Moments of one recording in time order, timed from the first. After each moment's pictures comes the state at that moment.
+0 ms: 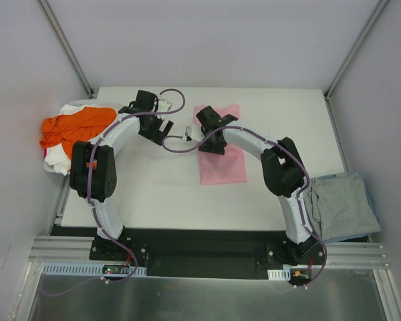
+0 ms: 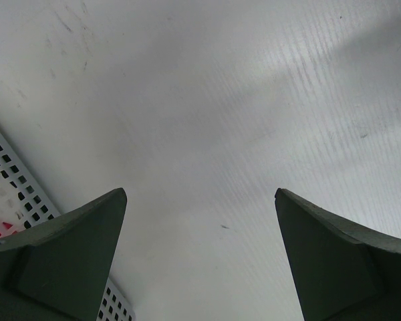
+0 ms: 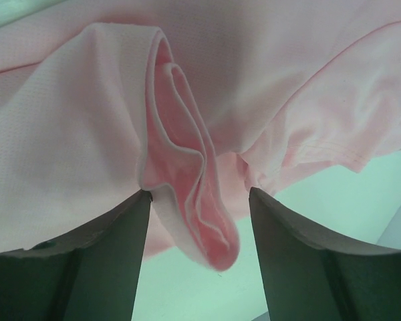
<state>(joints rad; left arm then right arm) -0.22 1.85 1.44 -0.62 0.04 0.29 0.69 2.17 1.77 -0.76 0.20 -0.82</state>
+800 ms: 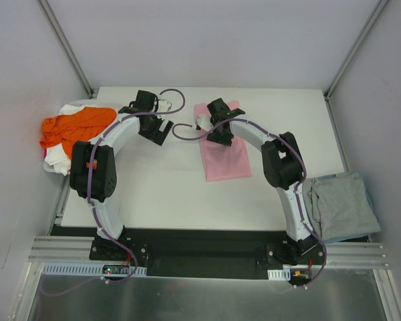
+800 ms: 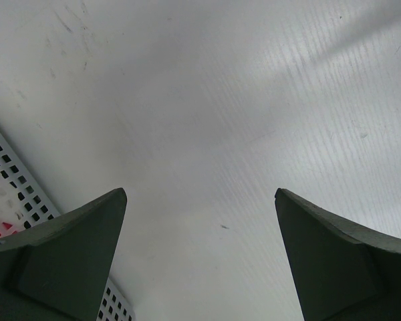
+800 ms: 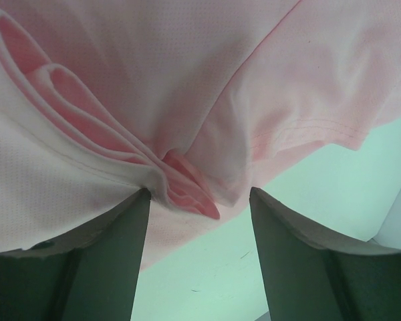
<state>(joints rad) -0.22 1.85 1.44 -0.62 0.04 0.29 0.57 2.27 1.86 -0.69 0.23 -0.84</state>
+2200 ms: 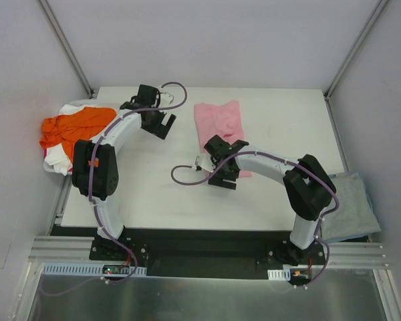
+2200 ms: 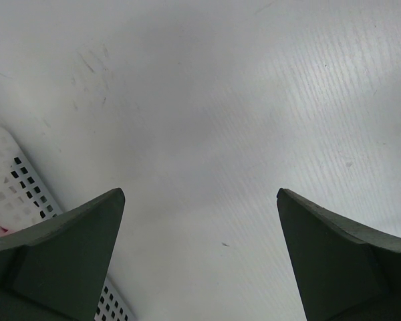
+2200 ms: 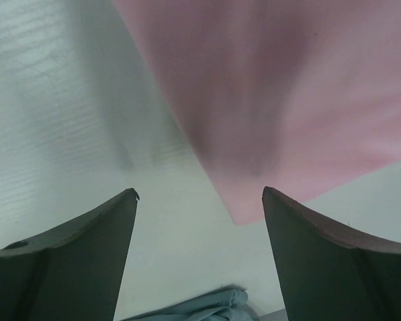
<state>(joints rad) -0.24 1.87 1.52 -0.62 0.04 0.28 0.80 1.80 1.25 -0.78 0.15 -0.63</state>
